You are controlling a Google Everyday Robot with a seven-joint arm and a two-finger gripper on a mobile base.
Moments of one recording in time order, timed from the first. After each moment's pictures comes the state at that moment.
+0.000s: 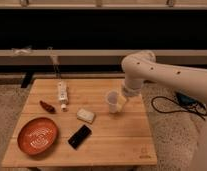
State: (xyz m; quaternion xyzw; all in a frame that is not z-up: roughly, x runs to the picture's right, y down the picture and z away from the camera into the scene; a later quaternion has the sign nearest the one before) arm 0.137 0.050 0.748 -0.13 -0.30 -0.85 0.42
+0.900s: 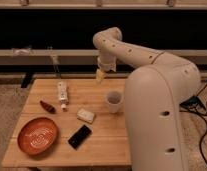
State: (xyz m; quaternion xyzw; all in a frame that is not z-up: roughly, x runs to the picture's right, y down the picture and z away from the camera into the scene) arm 0.004 -0.075 0.837 -0.09 -0.27 -0.89 0.35
